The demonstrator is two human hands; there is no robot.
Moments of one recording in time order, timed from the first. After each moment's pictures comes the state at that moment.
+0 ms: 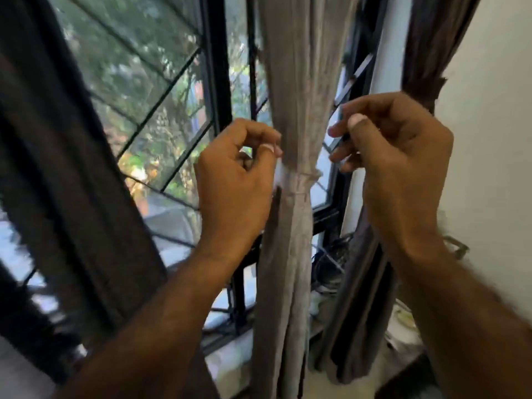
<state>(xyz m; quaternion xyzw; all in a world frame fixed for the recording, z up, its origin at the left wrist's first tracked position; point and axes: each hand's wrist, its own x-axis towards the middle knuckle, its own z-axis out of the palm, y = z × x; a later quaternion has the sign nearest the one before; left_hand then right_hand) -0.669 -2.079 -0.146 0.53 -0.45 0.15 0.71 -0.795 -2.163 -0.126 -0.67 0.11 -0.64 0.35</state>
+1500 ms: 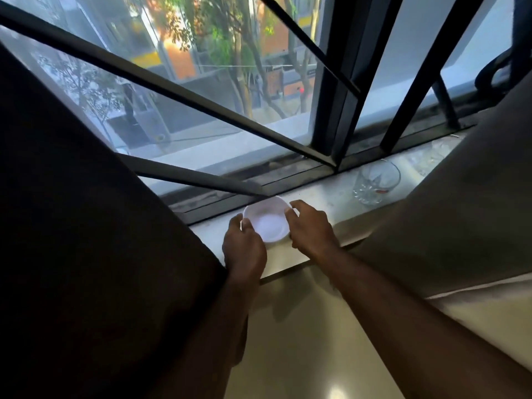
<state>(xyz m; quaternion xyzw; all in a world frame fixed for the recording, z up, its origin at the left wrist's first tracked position) -0.429 -2.053 -0.982 0.85 0.09 -0.16 0.50 -0.471 -2.160 -0.976 -0.80 0.40 0.01 0.44</state>
